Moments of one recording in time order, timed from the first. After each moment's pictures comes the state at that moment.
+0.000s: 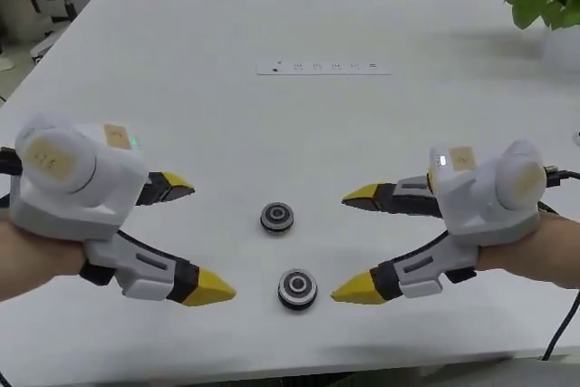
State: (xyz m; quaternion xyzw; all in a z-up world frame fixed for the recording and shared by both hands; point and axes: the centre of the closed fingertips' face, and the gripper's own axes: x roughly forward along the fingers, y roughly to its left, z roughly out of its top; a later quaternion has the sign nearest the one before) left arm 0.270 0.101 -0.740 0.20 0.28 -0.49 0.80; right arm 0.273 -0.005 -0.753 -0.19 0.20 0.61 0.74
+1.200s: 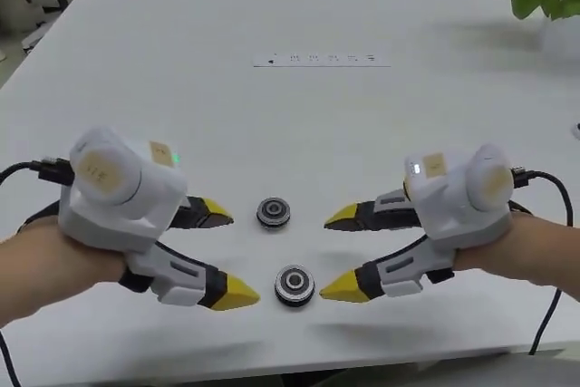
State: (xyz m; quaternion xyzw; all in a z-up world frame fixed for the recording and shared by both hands) left arm 0.260 0.069 -0.765 0.18 0.30 -0.54 0.77; right arm 0.266 0.004 -0.778 -0.19 0.23 0.64 0.71
